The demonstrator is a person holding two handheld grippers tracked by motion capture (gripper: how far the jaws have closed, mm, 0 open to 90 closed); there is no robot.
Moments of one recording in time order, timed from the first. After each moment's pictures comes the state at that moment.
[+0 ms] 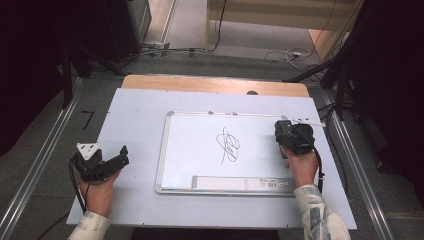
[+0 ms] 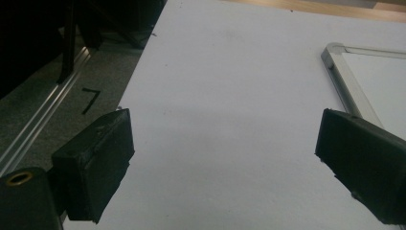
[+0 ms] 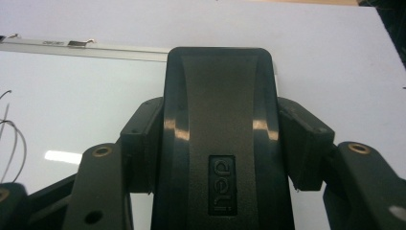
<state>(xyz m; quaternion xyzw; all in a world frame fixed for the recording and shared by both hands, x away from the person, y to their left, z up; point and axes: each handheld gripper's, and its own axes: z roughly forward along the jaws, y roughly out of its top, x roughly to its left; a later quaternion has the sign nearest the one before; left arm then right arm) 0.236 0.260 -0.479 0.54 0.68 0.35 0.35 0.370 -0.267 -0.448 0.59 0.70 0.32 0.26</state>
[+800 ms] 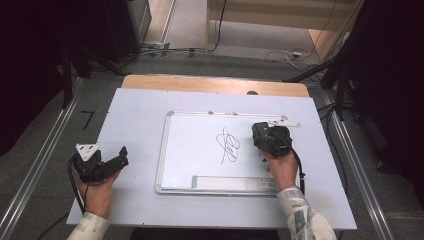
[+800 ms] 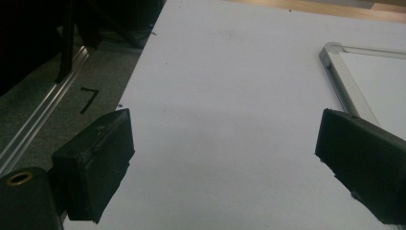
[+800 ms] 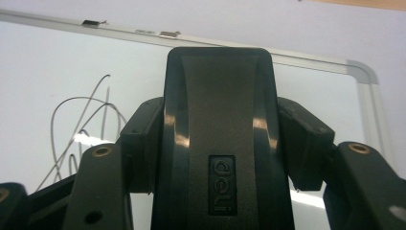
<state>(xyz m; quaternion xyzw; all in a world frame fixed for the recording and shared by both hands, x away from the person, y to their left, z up) 0.233 0.261 -0.478 0.54 0.68 0.34 0.36 0.359 -0.204 -0.450 0.54 0.74 0.33 0.24</state>
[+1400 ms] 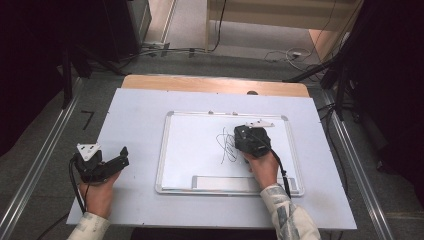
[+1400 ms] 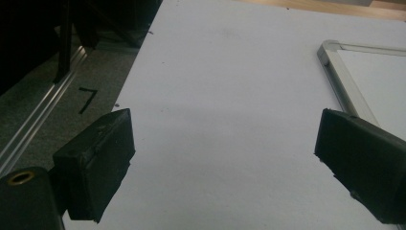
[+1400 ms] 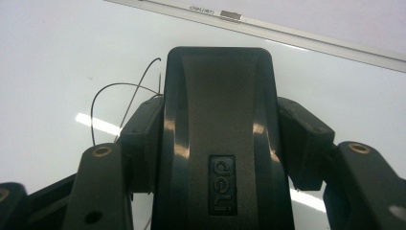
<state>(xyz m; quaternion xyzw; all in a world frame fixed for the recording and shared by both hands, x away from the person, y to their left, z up) 0.233 0.260 -0.479 0.55 0.68 0.34 0.36 0.368 -0.155 -0.473 0.51 0.77 0.31 0.23</state>
